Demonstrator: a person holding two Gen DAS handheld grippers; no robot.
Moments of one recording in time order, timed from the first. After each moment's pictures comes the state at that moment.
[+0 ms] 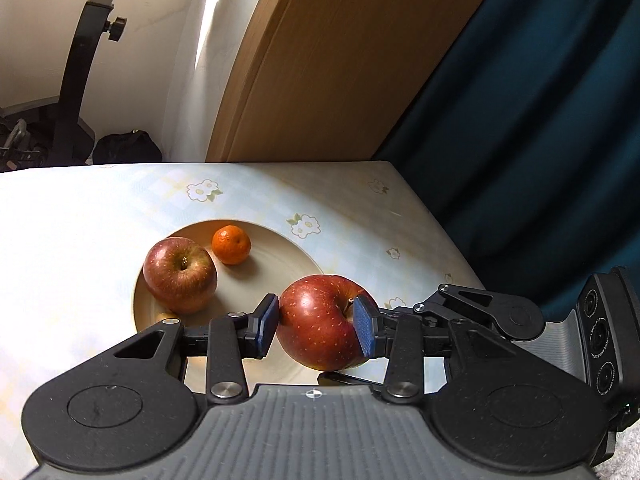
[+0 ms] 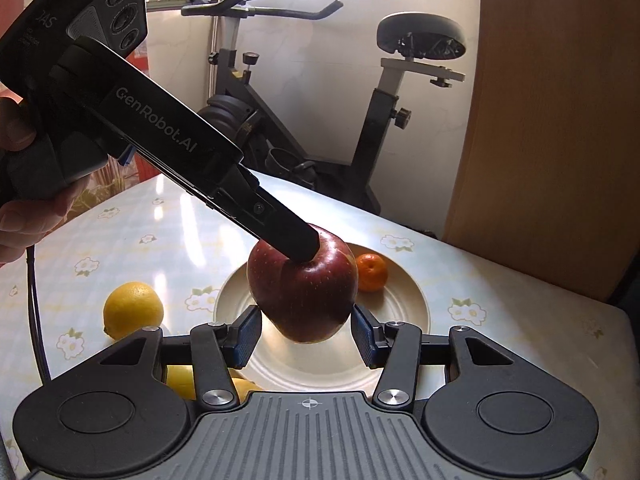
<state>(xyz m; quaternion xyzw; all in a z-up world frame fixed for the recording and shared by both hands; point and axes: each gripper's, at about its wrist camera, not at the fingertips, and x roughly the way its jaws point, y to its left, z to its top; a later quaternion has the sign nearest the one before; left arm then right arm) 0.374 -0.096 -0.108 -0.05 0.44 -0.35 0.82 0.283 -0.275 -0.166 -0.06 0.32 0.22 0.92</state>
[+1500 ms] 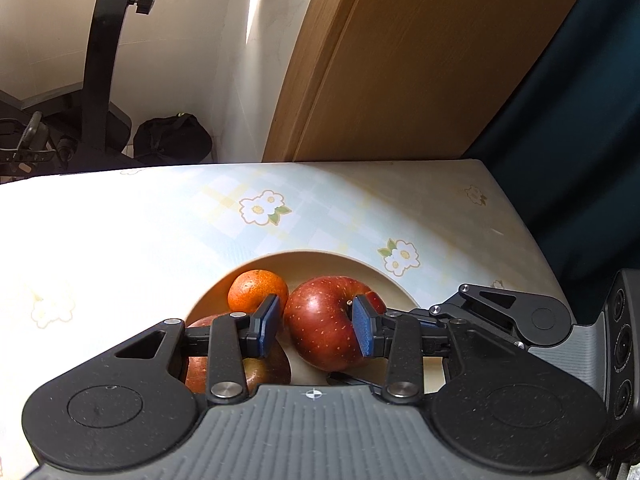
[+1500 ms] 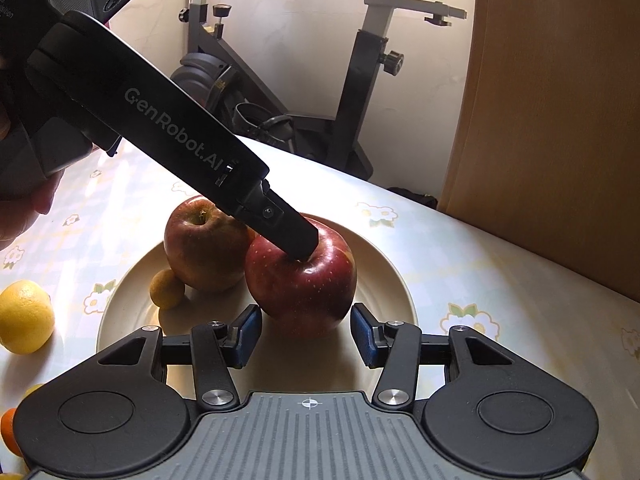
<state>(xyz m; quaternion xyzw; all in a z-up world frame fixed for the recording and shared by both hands) 0.452 -0.126 -0.148 -0.01 0.48 -0.27 0.83 0.385 -0.278 -0.223 -0.06 0.37 0.22 0.90</state>
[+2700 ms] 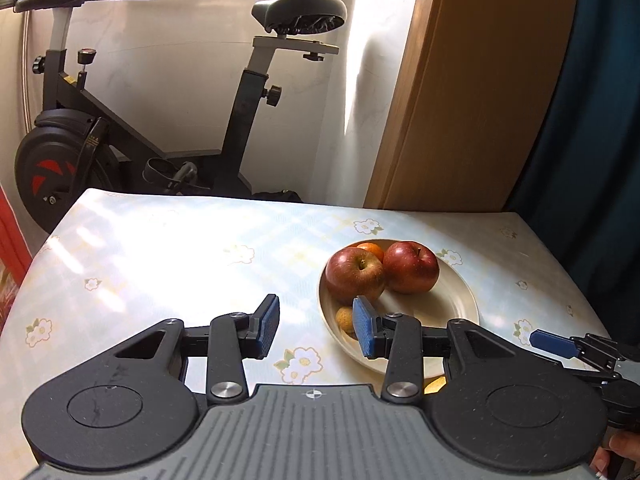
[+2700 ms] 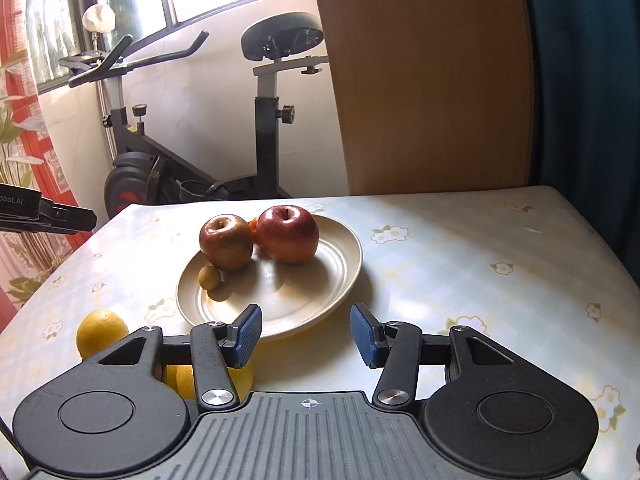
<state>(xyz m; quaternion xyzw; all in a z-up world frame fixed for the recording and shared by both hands) 0.287 -0.025 -0.080 -0.02 0.35 -0.14 0.93 0.215 -0.306 -0.200 0.10 0.30 0.07 0.95</state>
